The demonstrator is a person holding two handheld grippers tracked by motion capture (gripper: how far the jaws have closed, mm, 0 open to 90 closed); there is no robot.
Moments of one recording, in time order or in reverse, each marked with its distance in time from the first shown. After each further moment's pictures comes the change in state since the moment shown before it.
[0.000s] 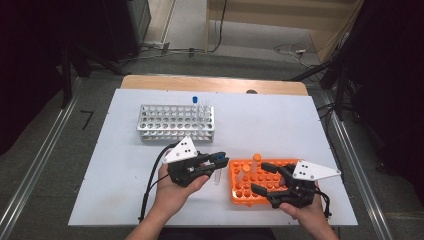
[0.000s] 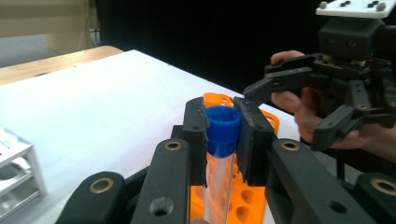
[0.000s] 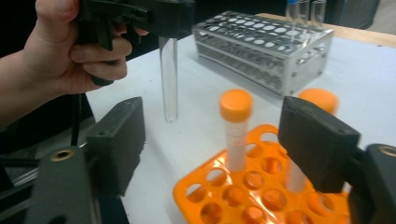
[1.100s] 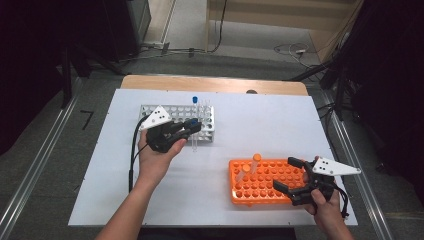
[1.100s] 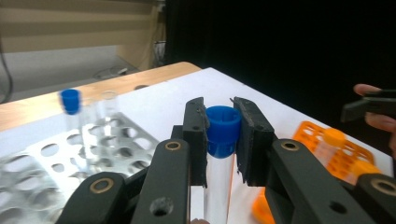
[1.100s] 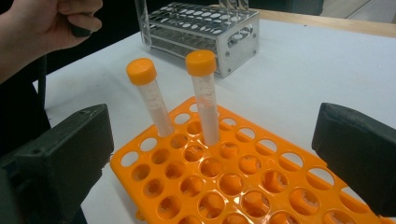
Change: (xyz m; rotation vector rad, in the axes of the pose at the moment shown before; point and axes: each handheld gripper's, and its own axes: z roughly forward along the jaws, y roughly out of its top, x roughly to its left) left arm 0.080 0.022 -0.024 -0.058 0.209 -0.042; right arm -0.037 -0.017 -0.032 0.014 -0.131 0.057
